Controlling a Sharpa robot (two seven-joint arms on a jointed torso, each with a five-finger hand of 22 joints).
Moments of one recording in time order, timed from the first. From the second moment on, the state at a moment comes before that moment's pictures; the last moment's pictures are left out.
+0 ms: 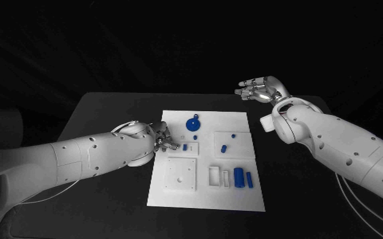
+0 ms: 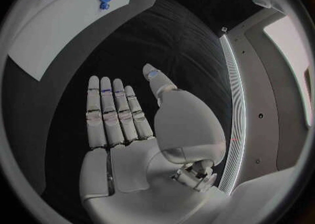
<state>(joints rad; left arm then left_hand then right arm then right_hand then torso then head) 1.23 -0.64 -0.24 1.24 -1.14 -0.23 -0.44 1.24 -0.06 -0.09 0.24 0.72 1.22 -0.04 0.14 0.90 1.47 -0.09 0.58 0.58 1.33 -0.13 1.21 0.60 0.02 1.26 -0.15 0.49 1.31 1.02 -0.60 0.37 1.17 -0.91 -0.39 0.05 1.26 -0.05 0.16 -0.19 0.30 0.93 0.17 0.06 0.06 1.06 0.14 0.13 0.06 1.02 0.14 0.19 0.06 0.08 1.00 0.13 0.07 0.07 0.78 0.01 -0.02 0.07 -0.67</state>
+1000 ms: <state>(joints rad) 1.23 -0.63 -0.24 1.23 -1.13 -0.24 -0.44 1.22 -0.08 -0.10 0.27 0.71 1.22 -0.04 0.14 0.90 1.47 -0.09 0.58 0.58 1.33 -0.13 1.21 0.60 0.02 1.26 -0.15 0.48 1.31 1.02 -0.60 0.37 1.16 -0.91 -0.39 0.04 1.26 -0.05 0.16 -0.21 0.30 0.93 0.17 0.06 0.06 1.06 0.14 0.13 0.06 1.02 0.14 0.19 0.06 0.08 1.00 0.14 0.07 0.07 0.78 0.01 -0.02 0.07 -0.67</state>
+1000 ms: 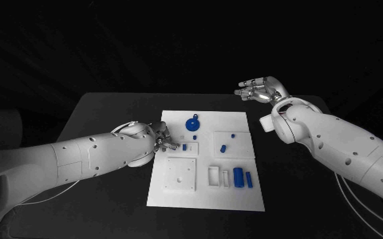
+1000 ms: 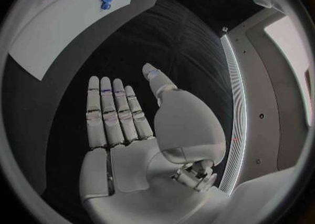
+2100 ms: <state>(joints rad) 1.23 -0.63 -0.24 1.24 -1.12 -0.25 -0.44 1.19 -0.12 -0.09 0.28 0.60 1.22 -0.03 0.15 0.91 1.47 -0.09 0.58 0.58 1.33 -0.13 1.21 0.60 0.02 1.26 -0.15 0.48 1.31 1.02 -0.60 0.37 1.15 -0.91 -0.39 0.03 1.24 -0.05 0.11 -0.16 0.33 0.93 0.17 0.06 0.06 1.05 0.14 0.13 0.06 1.01 0.14 0.19 0.06 0.08 0.99 0.14 0.07 0.07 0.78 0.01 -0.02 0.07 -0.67</state>
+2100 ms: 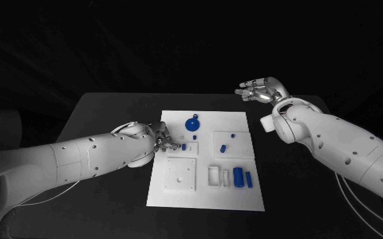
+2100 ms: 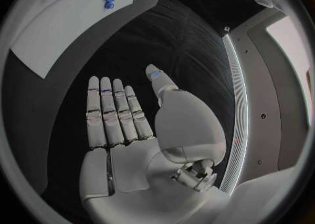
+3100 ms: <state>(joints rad) 1.24 -0.67 -0.23 1.27 -1.10 -0.26 -0.44 1.06 -0.19 -0.08 0.29 0.32 1.19 -0.01 0.12 0.84 1.46 -0.08 0.58 0.57 1.33 -0.13 1.20 0.58 0.02 1.26 -0.15 0.47 1.31 1.02 -0.60 0.37 1.15 -0.91 -0.39 0.03 1.24 -0.05 0.10 -0.15 0.33 0.93 0.17 0.06 0.06 1.05 0.15 0.13 0.06 1.01 0.15 0.19 0.06 0.08 0.99 0.14 0.07 0.07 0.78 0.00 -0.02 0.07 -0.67</state>
